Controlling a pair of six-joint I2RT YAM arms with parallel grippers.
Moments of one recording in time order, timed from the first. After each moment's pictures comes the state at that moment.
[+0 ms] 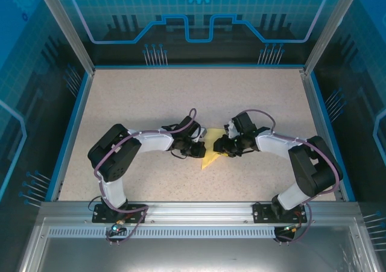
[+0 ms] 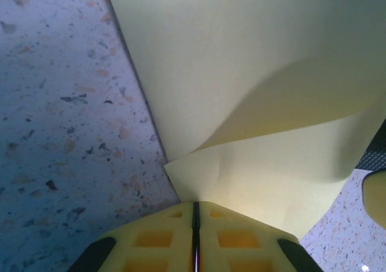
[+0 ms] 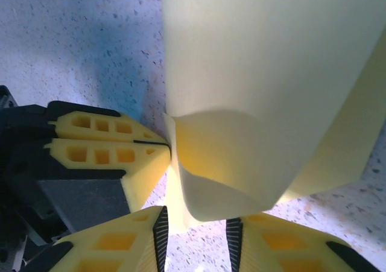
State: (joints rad) left arm -0.69 1.84 0.98 -0.23 0.38 -0.50; right arm 0.45 1.56 0.74 -0.28 -0.56 0.68
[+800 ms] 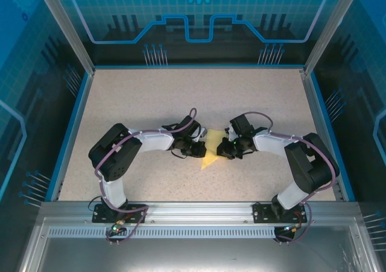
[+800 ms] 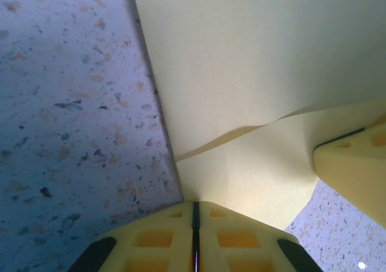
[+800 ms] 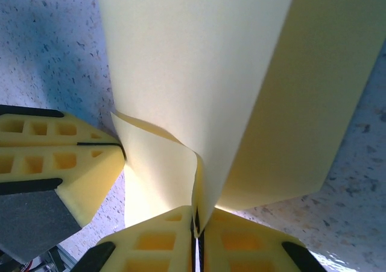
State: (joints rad) left arm -0.69 1.85 0.99 -0.23 0.39 -0.50; right arm 0.46 1.60 0.75 -0.34 -0.49 0.69
